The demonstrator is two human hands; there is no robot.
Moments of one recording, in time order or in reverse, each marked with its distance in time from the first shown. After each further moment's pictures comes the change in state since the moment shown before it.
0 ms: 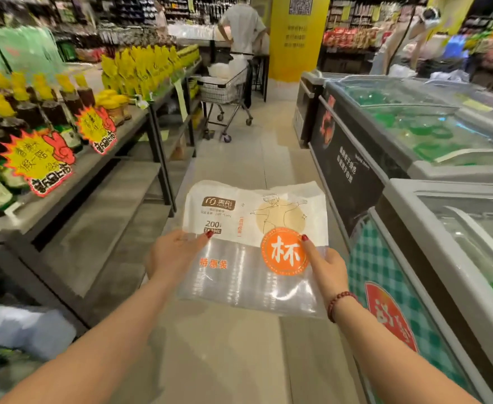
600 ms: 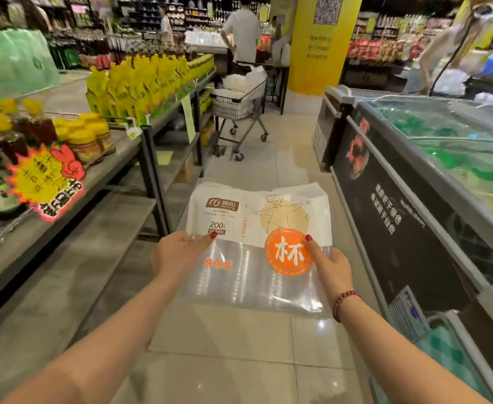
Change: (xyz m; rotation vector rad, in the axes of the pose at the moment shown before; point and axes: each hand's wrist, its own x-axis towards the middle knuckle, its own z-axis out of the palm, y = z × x) left_hand 0.355 0.101 0.114 0.016 0.016 -0.030; right_hand 0.360 -0.105 0.158 0.008 -0.065 -0.014
